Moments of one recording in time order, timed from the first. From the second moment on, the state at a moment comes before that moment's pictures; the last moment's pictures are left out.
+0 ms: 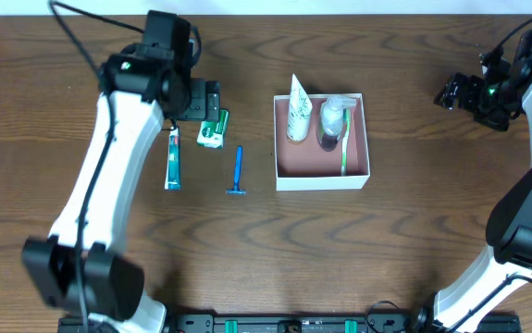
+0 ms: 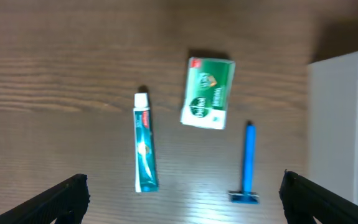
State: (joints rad) left arm -0.20 1.76 1.69 -1.14 -0.09 -0.16; right arm -0.33 2.00 1.70 -1.00 -0.32 0.04
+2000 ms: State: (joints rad) left arm -0.19 2.16 1.66 -0.95 -0.03 -0.12; right arm -0.33 2.00 1.70 -1.00 -0.32 0.04
